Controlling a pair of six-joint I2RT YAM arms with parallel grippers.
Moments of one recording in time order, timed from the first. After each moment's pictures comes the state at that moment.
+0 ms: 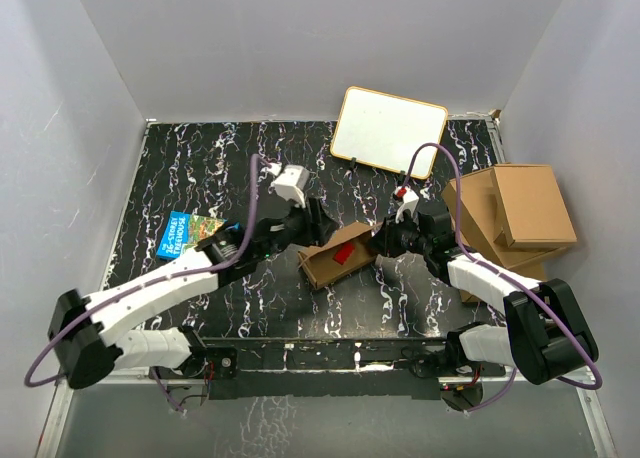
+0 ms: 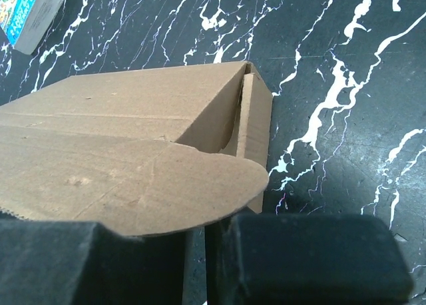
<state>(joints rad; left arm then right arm) -0.93 1.12 0.94 -0.13 -0.18 -0.57 0.31 1.25 0.46 0.25 -0.50 0.24</state>
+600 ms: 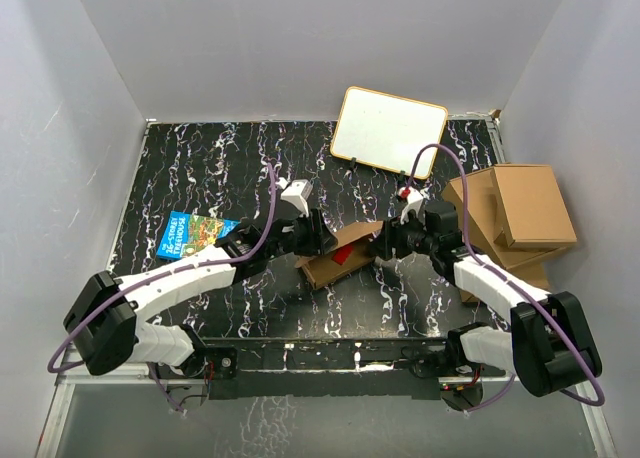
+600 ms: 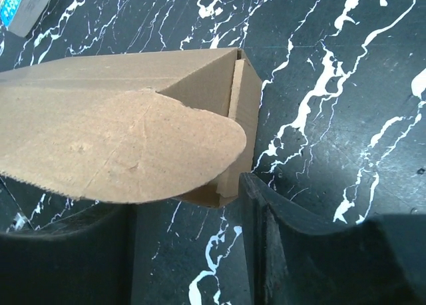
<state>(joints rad) -0.86 1.30 0.83 -0.05 -0.03 -0.68 0.26 1.19 0.47 0.15 -0.54 0.17</state>
